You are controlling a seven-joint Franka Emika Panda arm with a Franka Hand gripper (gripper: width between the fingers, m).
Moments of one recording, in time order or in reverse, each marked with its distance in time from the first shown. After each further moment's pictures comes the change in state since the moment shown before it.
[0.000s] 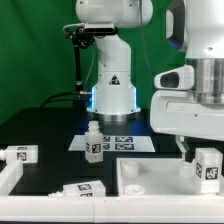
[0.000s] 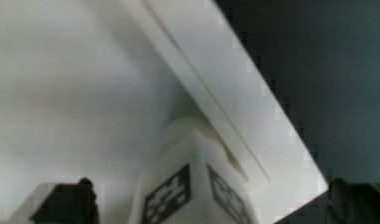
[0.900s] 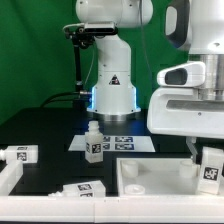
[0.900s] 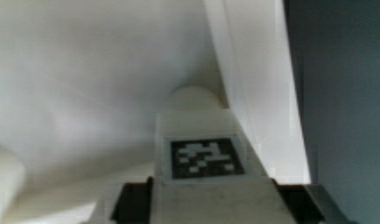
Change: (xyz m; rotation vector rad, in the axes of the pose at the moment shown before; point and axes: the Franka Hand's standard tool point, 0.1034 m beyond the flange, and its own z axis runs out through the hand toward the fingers) arm 0.007 0.000 -0.005 -0.033 0.057 -0.034
